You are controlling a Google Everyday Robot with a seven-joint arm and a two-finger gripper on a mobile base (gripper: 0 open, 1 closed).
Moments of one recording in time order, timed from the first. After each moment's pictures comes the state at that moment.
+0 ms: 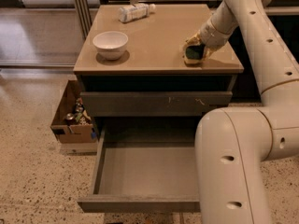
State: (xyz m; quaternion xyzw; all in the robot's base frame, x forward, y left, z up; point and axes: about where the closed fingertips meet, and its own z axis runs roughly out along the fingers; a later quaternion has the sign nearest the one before) arm 0.780 -0.203 0.815 -0.92 0.32 -0.09 0.20
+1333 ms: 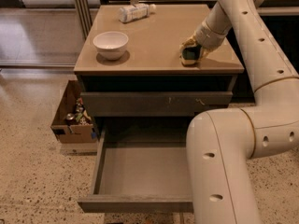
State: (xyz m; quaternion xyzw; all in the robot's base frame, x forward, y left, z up) arm 0.783 -0.191 0.809 -0.93 0.30 -0.09 0.19
